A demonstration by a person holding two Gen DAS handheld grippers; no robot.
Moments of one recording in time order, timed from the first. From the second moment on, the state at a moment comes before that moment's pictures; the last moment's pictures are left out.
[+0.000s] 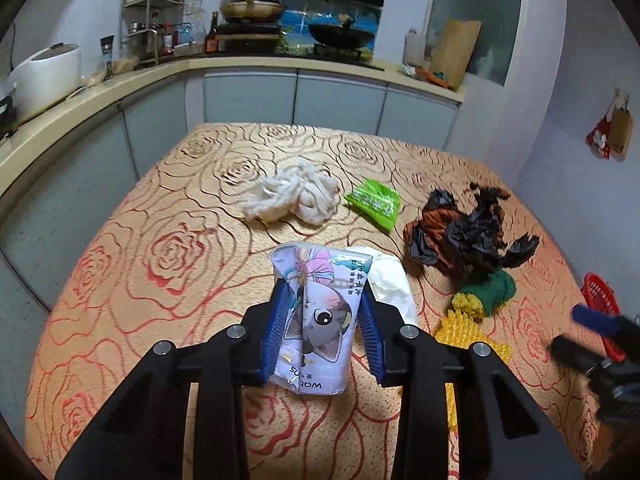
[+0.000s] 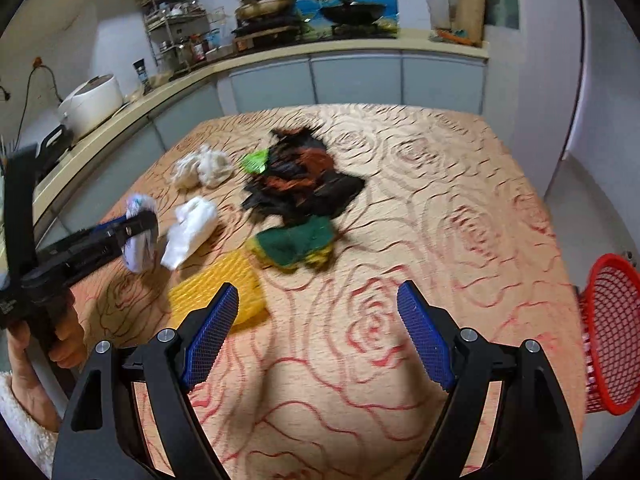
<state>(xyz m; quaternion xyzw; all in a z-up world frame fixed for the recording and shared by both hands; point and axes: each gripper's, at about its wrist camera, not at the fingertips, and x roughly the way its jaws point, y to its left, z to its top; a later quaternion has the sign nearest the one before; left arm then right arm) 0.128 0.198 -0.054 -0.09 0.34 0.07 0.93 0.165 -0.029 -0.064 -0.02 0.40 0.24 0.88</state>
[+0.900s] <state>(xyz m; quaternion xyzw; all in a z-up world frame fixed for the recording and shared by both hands) 0.112 0.213 -0.041 -0.10 0.32 0.10 0.94 0.162 0.030 -0.091 -0.07 0.42 0.28 0.86</state>
